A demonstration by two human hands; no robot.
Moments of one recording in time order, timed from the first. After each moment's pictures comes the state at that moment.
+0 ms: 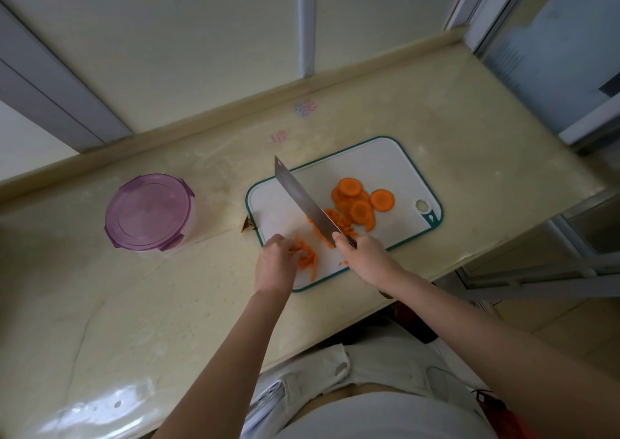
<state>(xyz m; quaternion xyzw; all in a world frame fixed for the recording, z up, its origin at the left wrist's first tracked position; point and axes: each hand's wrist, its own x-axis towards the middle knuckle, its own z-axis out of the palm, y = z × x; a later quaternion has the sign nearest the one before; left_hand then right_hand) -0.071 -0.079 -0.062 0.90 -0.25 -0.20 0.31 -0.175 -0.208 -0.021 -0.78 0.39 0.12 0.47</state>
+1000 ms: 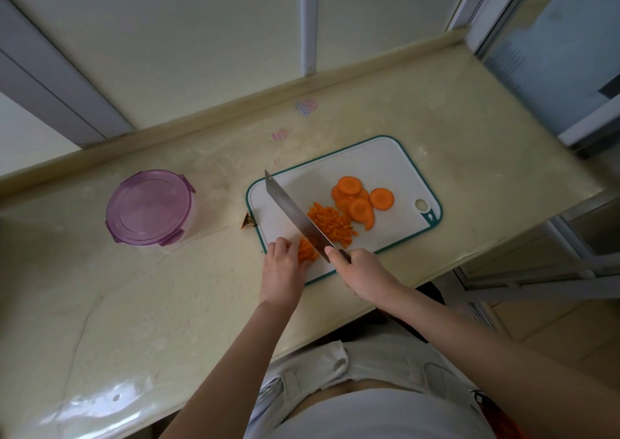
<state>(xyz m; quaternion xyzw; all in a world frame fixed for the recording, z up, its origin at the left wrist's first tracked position) -0.095 -0.067 -0.086 0.91 -0.35 -0.09 0.21 -0.188 -0.187 -0.015 -0.76 0.38 0.16 0.50</state>
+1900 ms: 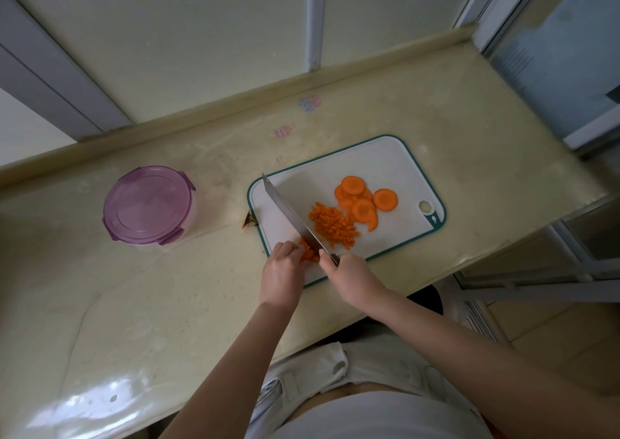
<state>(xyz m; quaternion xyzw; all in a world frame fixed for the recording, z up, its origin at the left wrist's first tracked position) -0.089 -0.066 -0.091 0.88 -0.38 -0.06 0.28 -0.171 -0.171 -0.034 -0.79 0.40 0.17 0.44</state>
